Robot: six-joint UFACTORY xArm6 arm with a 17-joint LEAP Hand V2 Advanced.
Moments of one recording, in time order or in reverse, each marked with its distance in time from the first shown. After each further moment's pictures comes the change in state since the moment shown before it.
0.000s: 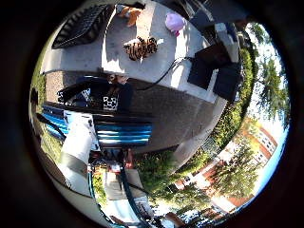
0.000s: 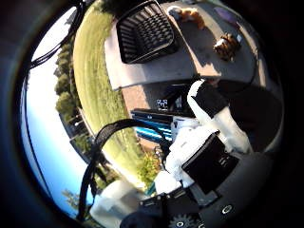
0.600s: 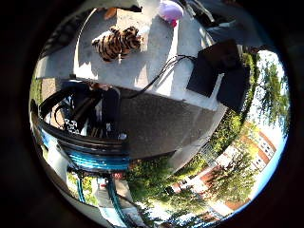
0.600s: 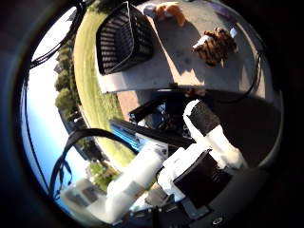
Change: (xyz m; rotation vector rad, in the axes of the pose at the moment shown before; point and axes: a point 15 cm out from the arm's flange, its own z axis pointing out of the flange) arm 0.114 -0.107 0.106 -0.022 0.038 -0.071
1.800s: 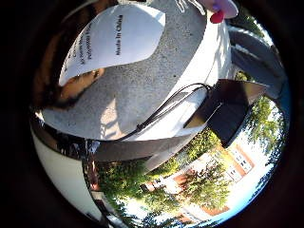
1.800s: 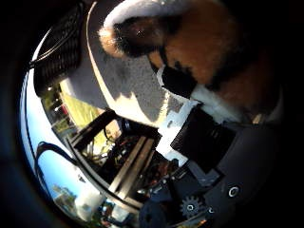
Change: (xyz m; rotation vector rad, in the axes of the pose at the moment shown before) arm 0.066 -0.119 0.145 -0.163 0.237 -0.135
